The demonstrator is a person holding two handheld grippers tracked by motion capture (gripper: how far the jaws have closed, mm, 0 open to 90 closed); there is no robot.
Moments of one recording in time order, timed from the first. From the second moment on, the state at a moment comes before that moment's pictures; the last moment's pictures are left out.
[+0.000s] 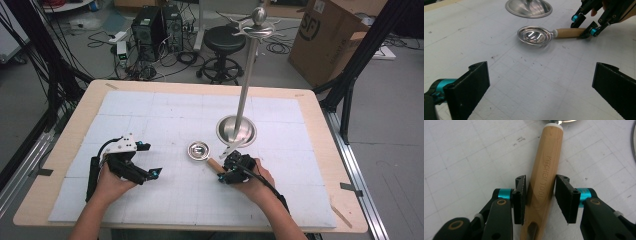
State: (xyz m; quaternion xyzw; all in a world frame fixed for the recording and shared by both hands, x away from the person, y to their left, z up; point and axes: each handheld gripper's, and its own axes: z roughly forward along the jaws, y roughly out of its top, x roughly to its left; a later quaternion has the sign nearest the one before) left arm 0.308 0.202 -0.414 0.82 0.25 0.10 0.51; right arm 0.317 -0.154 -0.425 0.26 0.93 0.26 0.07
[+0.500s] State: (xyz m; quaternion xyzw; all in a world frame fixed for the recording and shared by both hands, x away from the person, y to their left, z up) left arm 0.308 0.203 -0.414 0.82 0.25 0.10 0.51; right arm 0.317 -0.157 -0.424 0.25 0.93 0.26 0.06
